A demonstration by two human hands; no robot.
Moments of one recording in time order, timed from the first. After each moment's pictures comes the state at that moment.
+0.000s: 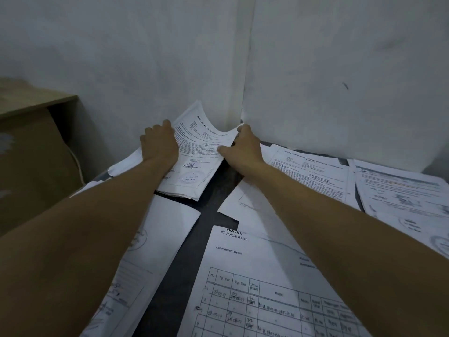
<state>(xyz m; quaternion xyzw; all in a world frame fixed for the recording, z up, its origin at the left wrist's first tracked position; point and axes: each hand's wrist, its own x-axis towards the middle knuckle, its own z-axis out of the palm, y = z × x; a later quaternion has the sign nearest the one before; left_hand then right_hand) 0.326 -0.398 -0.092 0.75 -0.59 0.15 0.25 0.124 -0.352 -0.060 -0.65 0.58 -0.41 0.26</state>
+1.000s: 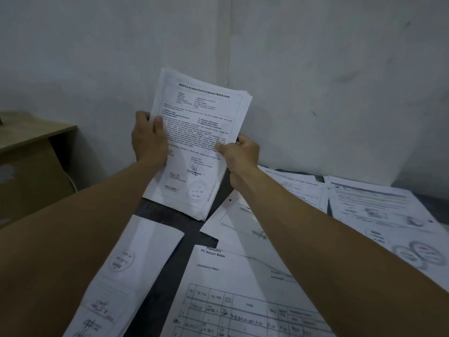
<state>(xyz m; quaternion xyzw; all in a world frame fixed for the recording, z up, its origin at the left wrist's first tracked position) 0.294 -0.367 -0.009 0.62 -0.50 -0.01 0.60 0.106 -0.328 -0.004 -0.41 0.43 -0.63 0.50</state>
